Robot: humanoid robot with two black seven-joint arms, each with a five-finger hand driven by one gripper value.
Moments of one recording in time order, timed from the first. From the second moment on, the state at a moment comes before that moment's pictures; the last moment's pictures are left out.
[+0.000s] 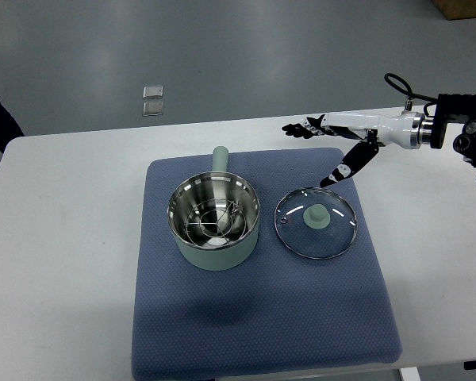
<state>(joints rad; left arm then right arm) 0.06 0.00 -0.04 -0.14 0.00 0.03 0.18 1.06 -0.54 0.19 0.83 -0.91 0.47 0.52</state>
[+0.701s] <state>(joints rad) 0.07 0.00 -0.05 -0.15 0.00 0.04 0.18 1.00 -0.36 0.19 0.68 0.45 0.49 -0.02</state>
